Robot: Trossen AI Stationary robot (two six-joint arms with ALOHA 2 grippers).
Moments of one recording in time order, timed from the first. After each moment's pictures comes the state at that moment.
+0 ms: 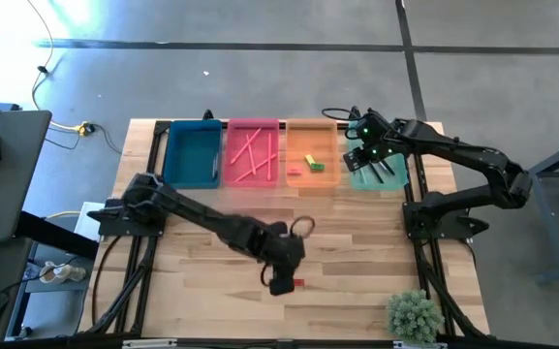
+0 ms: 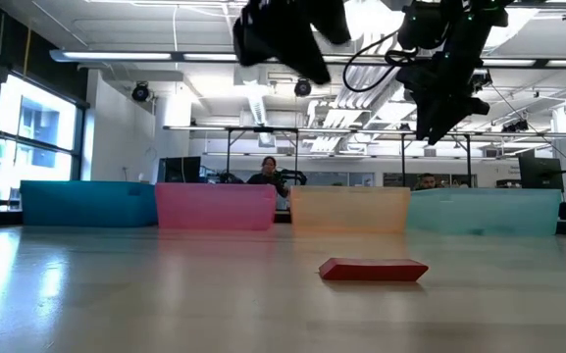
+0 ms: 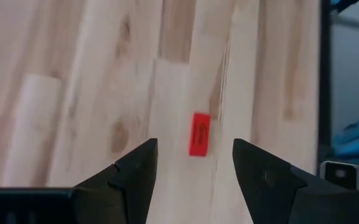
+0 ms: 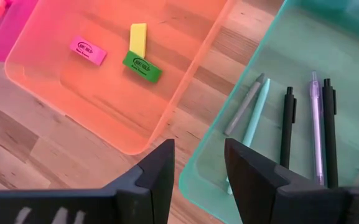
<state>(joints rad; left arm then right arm) -0.23 1.98 1.70 -0.76 -0.10 -0.48 -0.57 1.22 1.01 -0.92 0.05 0.47</state>
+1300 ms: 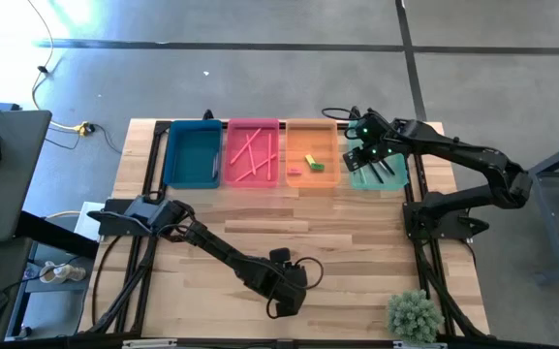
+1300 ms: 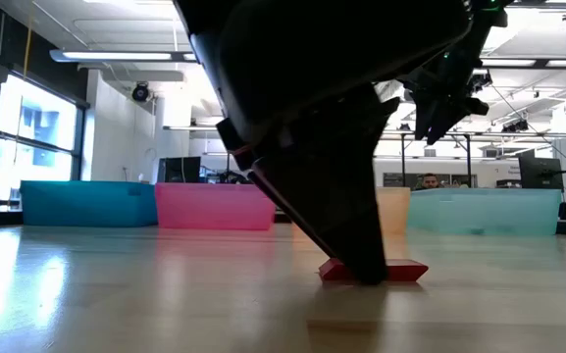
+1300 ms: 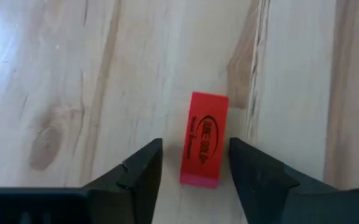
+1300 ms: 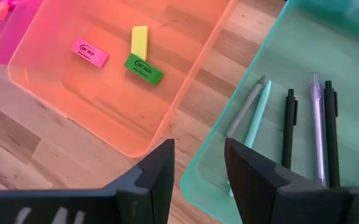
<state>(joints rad) -0.35 2.32 1.71 -0.61 -0.32 -0.55 -0.57 1.22 1.01 -0.91 0.05 0.47</state>
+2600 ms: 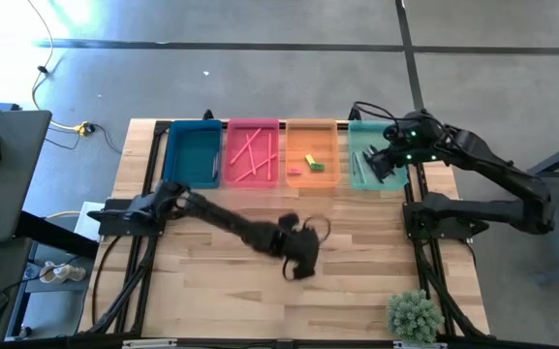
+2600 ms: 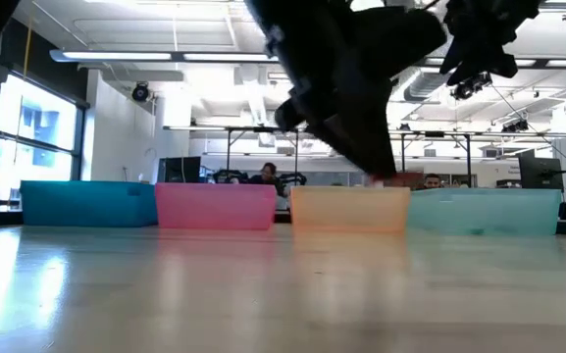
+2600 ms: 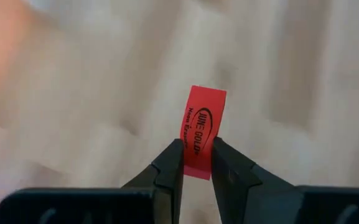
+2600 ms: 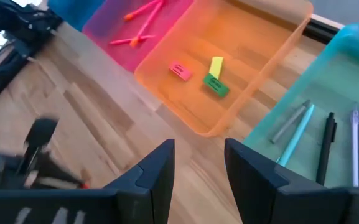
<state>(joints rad) -0.16 2.19 1.70 -0.55 -0.39 -0.45 -0.56 0.85 1.01 -0.97 -0.14 0.40</state>
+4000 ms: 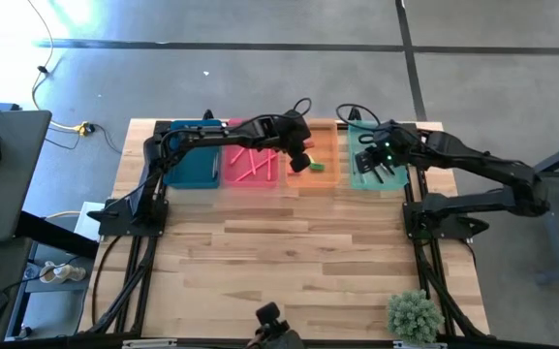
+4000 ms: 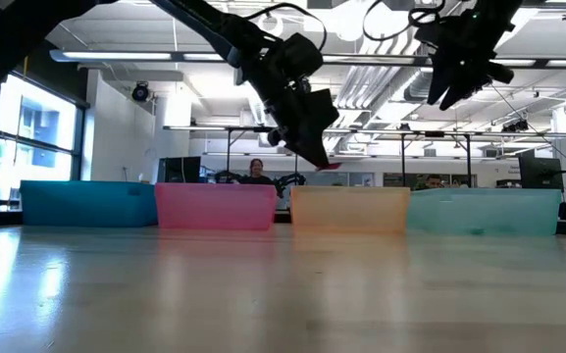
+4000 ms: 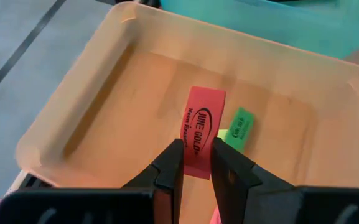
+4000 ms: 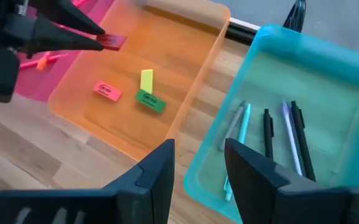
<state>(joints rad) 0.51 2.09 1.67 -0.41 -0.10 0.05 -0.40 1.00 1.01 -0.96 0.28 0.63</state>
